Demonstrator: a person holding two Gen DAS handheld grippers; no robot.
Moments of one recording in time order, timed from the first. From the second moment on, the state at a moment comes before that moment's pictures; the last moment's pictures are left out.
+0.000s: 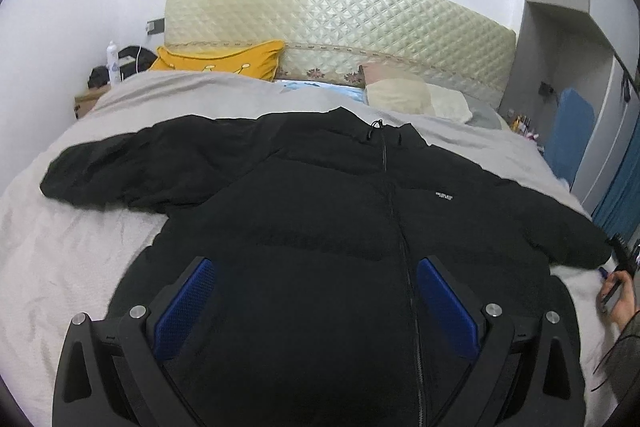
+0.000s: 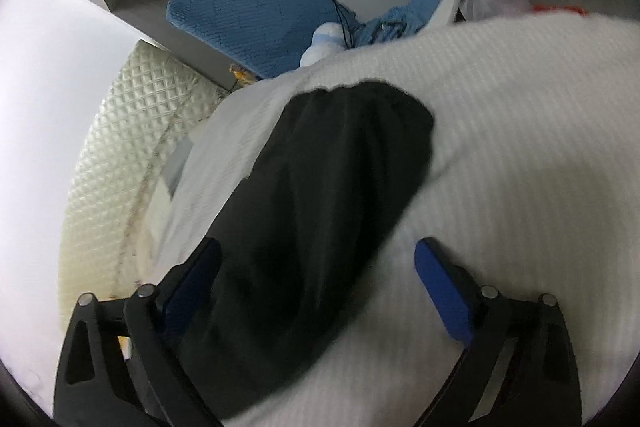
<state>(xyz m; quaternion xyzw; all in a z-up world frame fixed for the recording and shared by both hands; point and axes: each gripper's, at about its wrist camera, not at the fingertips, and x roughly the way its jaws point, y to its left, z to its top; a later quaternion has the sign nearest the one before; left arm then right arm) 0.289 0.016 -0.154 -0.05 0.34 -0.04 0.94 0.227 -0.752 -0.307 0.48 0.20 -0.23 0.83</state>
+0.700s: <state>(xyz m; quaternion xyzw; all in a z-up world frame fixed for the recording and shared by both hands) 0.283 0.045 -0.155 -0.05 0.35 -0.01 0.93 0.214 -0.741 -0.169 0.32 0.19 -0.26 0.89</state>
